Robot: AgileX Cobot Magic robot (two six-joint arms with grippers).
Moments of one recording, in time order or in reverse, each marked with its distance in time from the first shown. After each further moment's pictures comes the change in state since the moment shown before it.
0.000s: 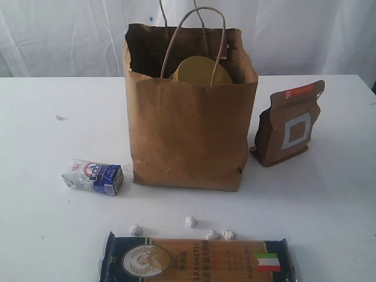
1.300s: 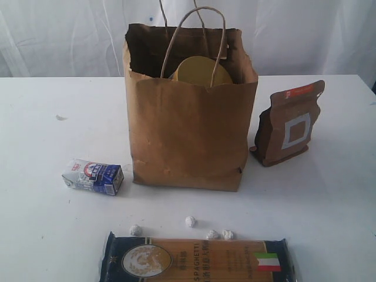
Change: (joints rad) left arm 0.000 0.375 -0.123 0.750 0.293 -0.116; right arm 0.000 0.000 0.000 0.000 0.000 -0.002
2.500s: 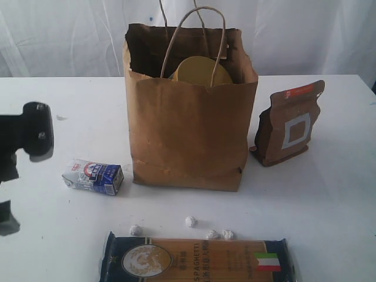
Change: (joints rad) left arm 0.071 0.359 -0.077 -0.252 0.065 0.697; right arm 0.000 0.000 0.000 0.002 0.000 0.000
